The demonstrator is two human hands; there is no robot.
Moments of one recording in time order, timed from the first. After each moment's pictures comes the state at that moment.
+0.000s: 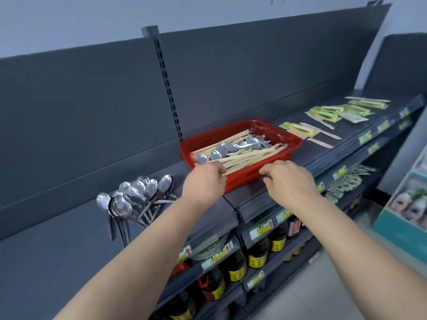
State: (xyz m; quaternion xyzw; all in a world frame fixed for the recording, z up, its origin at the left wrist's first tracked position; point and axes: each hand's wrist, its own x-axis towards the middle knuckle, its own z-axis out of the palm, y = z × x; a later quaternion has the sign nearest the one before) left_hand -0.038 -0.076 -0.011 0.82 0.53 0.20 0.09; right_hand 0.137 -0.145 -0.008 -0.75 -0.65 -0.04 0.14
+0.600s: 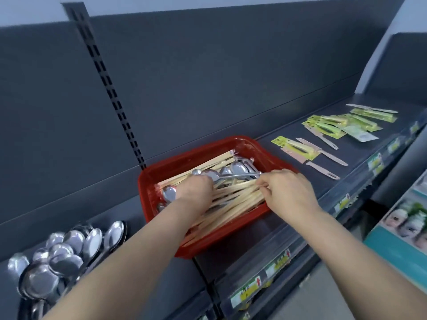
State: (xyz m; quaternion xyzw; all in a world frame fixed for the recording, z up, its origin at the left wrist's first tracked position) left_hand 0.055 0.089 -0.042 0.82 0.58 -0.01 0.02; right_hand 0.228 -0.009 -0.026 -0.75 -0.65 -0.03 0.13
